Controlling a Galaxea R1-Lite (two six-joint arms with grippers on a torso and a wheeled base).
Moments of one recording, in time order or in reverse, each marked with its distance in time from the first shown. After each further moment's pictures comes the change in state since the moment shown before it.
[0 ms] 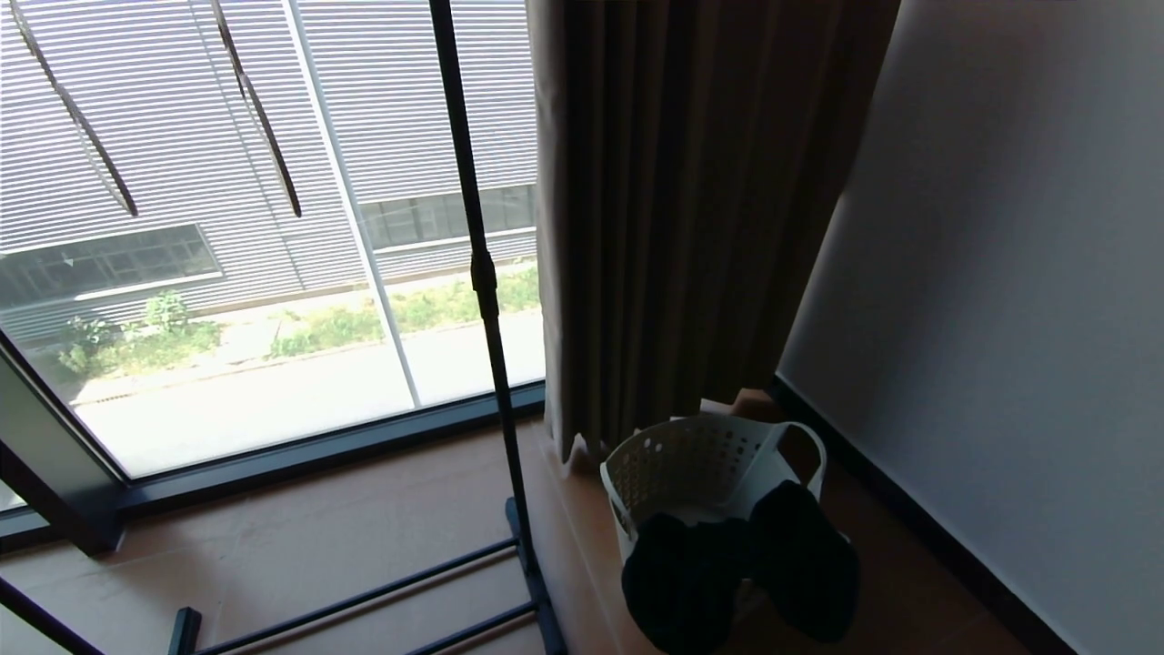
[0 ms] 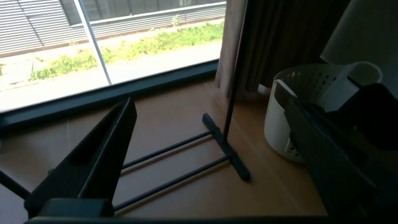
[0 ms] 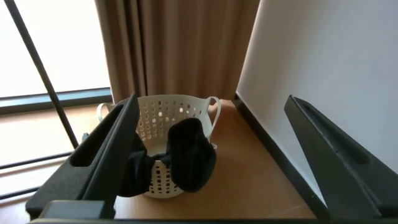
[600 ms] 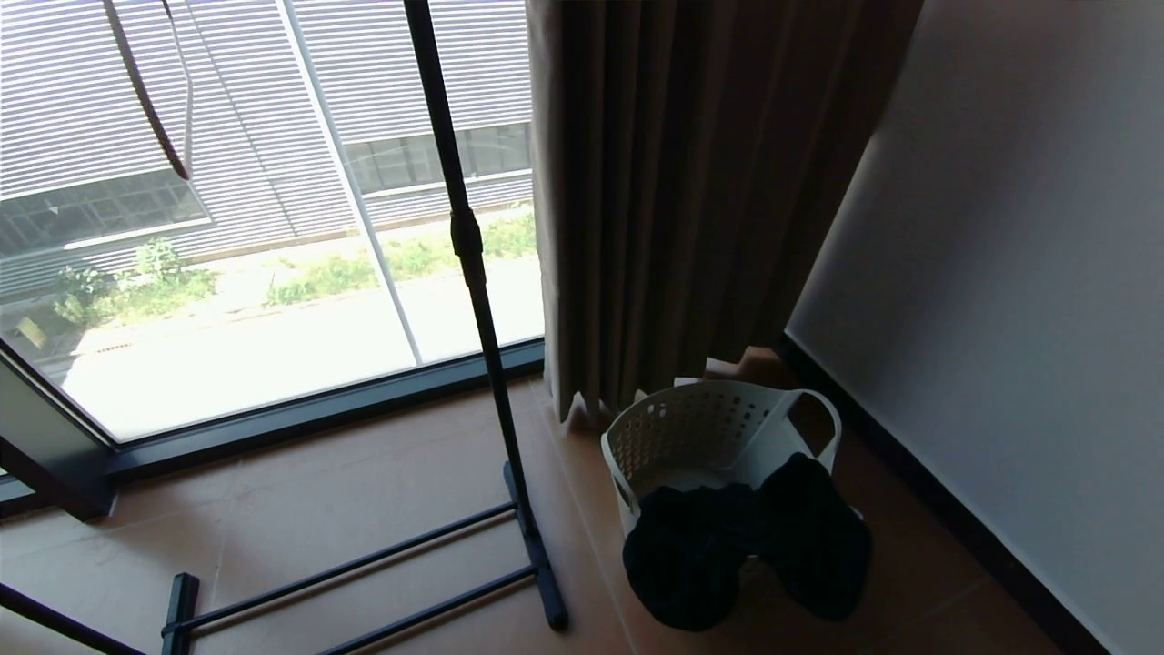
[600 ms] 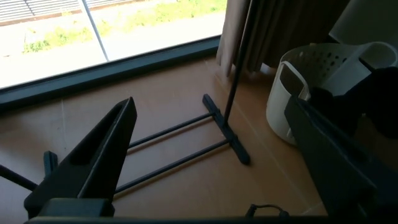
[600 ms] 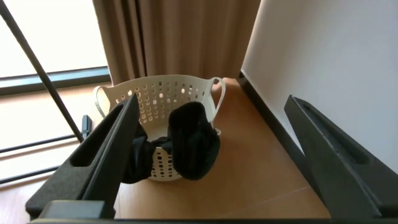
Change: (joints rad) left arm 0.000 0.000 0.000 0.000 0.001 -0.002; right arm 0.000 0.000 0.000 0.000 -0.001 0.007
